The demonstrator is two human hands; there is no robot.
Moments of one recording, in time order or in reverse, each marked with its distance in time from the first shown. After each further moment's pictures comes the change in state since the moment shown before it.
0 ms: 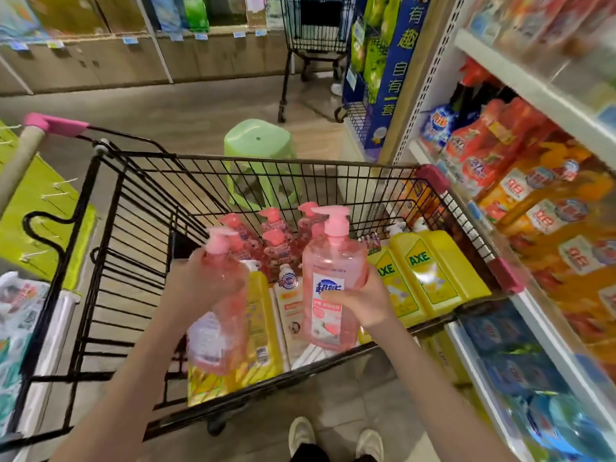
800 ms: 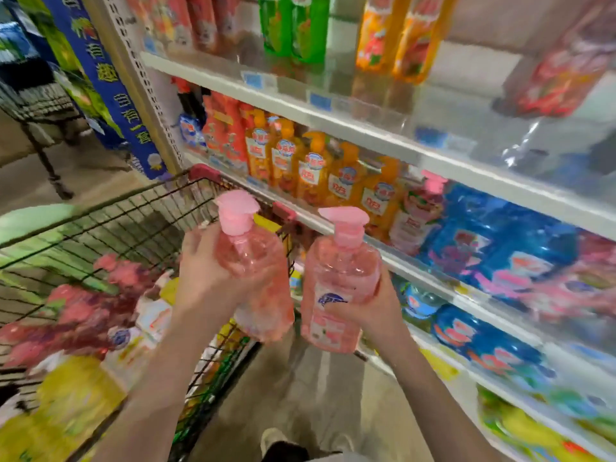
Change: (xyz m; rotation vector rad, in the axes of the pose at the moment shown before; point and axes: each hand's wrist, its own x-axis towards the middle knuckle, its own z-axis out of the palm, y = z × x) left_hand -0.193 0.222 0.117 -0.268 -0.188 0.924; right_hand -0.252 0.068 -0.197 0.280 0.712 -0.125
